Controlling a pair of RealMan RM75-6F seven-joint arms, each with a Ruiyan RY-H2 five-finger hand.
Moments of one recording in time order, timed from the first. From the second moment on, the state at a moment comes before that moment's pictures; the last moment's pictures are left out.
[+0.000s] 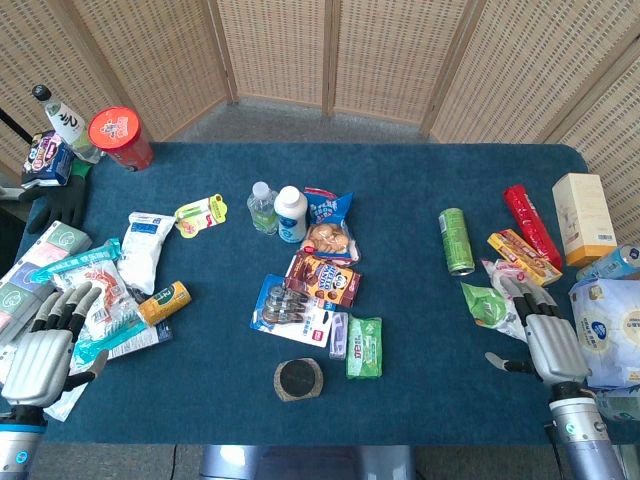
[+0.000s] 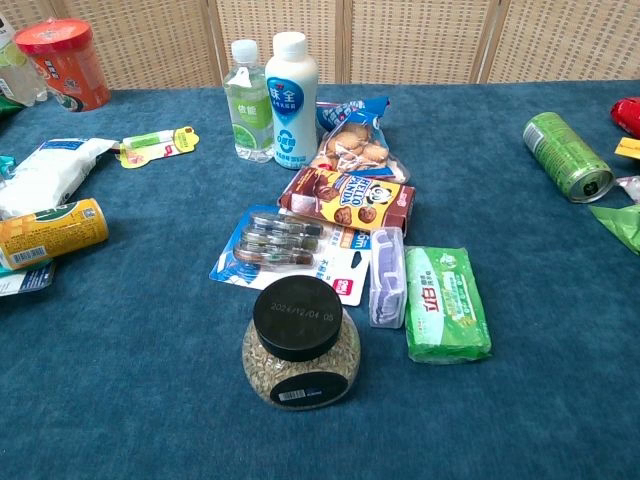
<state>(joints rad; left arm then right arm) -0.10 -1.06 0.00 -2.03 1.43 1.44 0.26 0.21 -1.06 0.08 -1.93 -1.29 1.29 -0.12</state>
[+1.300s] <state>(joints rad) -0.71 -1.53 -0.39 -1.19 1.07 0.65 -0.62 0.13 -0.99 0.06 -1.98 -1.28 1.34 -0.05</state>
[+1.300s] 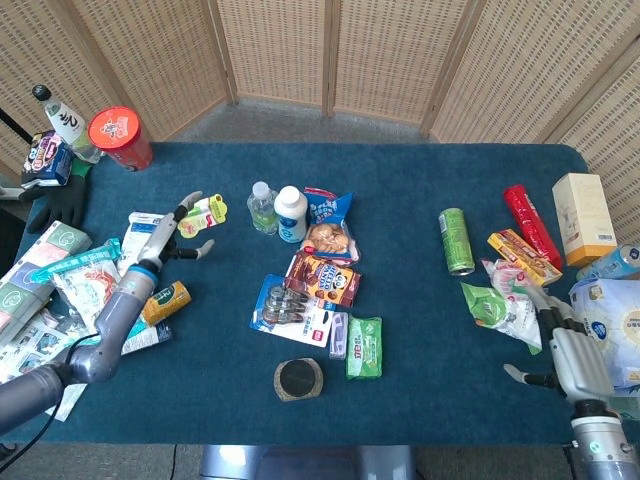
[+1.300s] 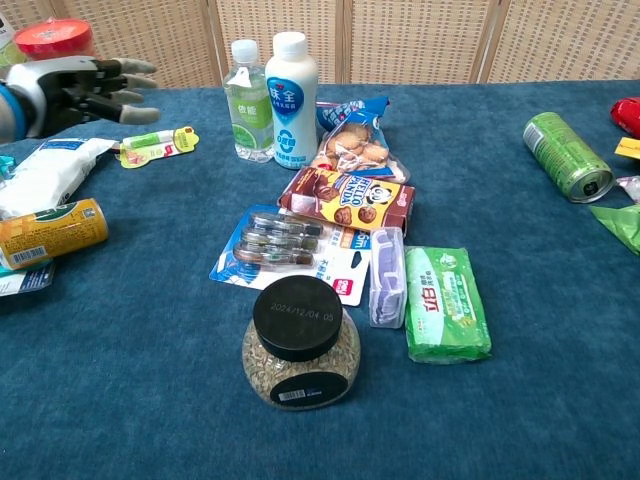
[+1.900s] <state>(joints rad) -0.91 -1.75 -0.43 -0.78 1.31 0.53 -1.15 0.08 -0.93 0.06 -2.05 -1.31 1.41 0.01</state>
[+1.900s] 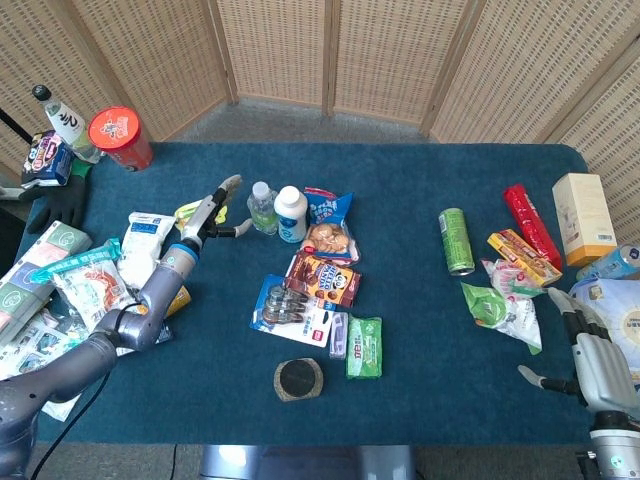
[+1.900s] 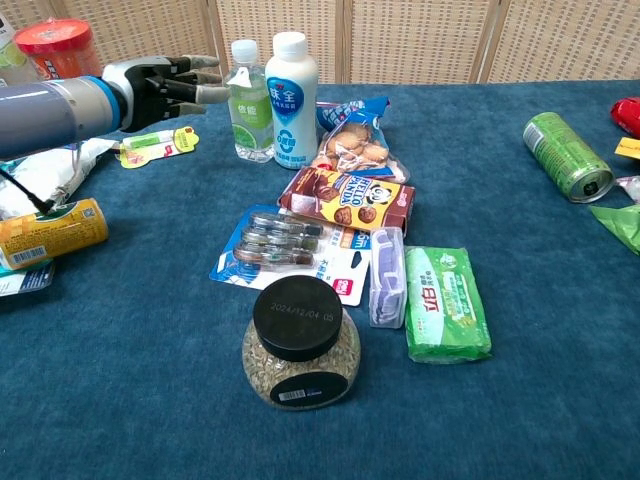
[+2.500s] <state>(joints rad) -1.04 -1.94 -0.31 -0.47 1.43 0.60 -1.52 0.00 -0.87 0.03 -2.09 -1.39 1.48 0.10</state>
